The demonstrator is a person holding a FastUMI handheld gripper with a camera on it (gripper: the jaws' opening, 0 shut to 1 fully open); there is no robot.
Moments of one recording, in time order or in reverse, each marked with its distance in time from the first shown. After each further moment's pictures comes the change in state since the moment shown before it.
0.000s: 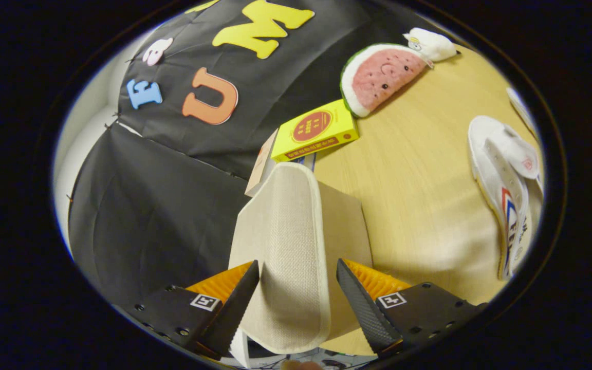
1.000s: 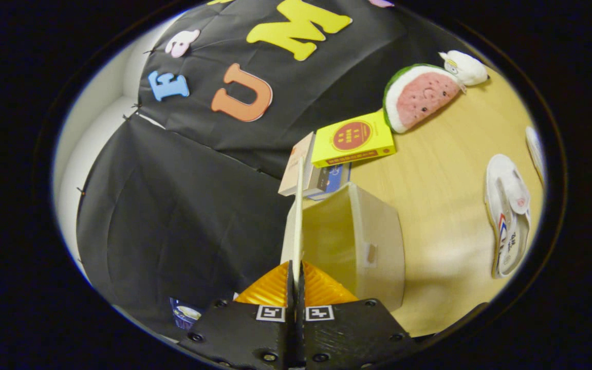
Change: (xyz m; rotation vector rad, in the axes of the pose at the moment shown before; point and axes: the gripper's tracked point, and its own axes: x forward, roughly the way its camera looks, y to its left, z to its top) arm -0.057 0.121 0.014 -0.168 0.017 0.036
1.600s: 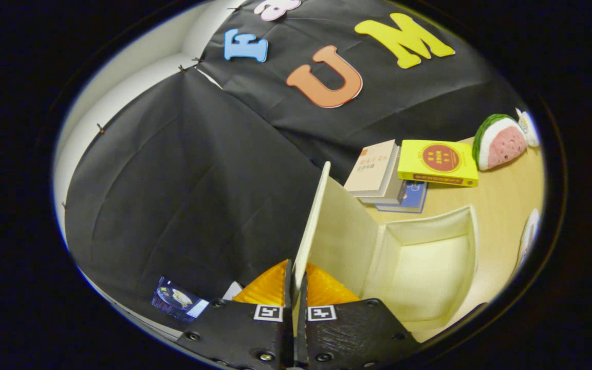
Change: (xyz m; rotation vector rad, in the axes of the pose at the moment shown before) arm 0.092 0.164 -0.049 -0.308 0.016 0.053
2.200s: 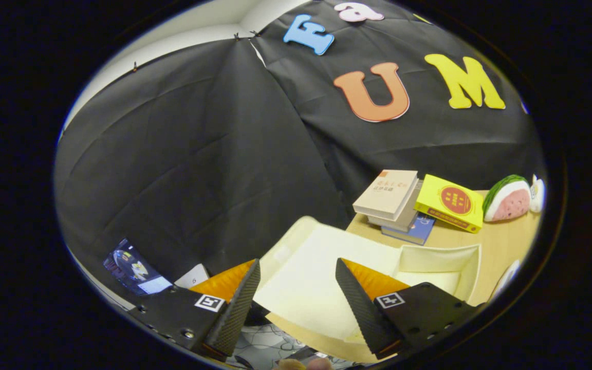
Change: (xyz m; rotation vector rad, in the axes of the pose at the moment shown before) arm 0.027 0.025 -0.016 -0.302 -0.056 -0.113
